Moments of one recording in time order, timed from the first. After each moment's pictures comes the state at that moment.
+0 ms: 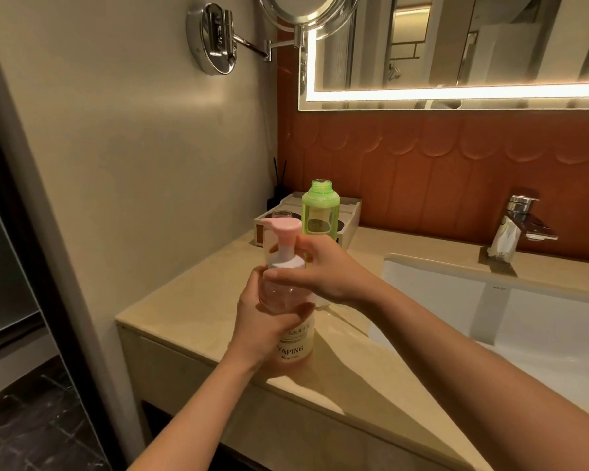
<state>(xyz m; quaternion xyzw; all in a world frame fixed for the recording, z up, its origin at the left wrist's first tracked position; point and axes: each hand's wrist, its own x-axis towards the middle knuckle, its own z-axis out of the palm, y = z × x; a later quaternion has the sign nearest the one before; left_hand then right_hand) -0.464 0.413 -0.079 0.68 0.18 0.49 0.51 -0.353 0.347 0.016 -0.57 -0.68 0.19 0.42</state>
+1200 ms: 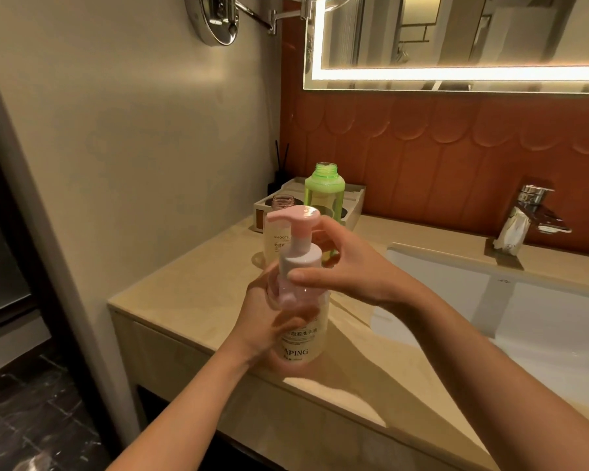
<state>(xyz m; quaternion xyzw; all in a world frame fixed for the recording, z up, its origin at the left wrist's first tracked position) -0.465 0.410 -0.079 0.71 0.11 0.43 0.54 -0.335 0.329 0.010 -0.57 -0.66 0.24 0.42</state>
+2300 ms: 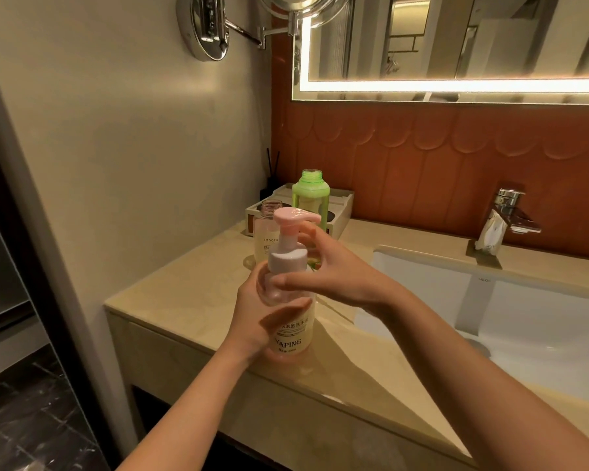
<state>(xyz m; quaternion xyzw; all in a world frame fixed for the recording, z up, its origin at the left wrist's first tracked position) -0.459 0.392 -0.076 0.68 0.16 0.46 0.54 -0.340 0.314 0.011 -0.58 -0.65 0.26 0.41</state>
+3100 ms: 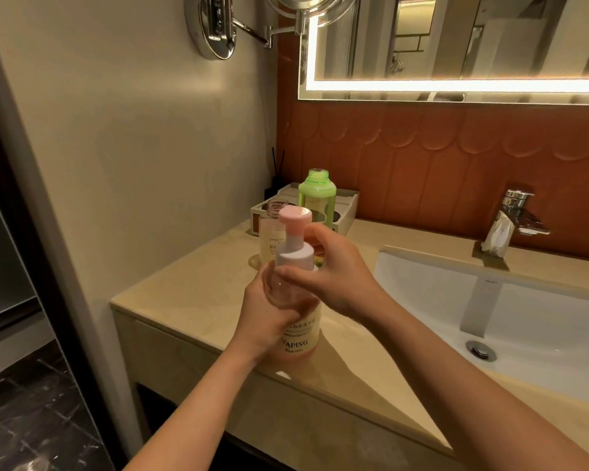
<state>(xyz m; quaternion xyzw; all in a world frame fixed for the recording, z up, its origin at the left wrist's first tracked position) -0.458 0.394 -0.078 0.67 0.19 0.47 0.53 -0.355 0.321 0.000 -0.61 -0.63 0.10 0.48</state>
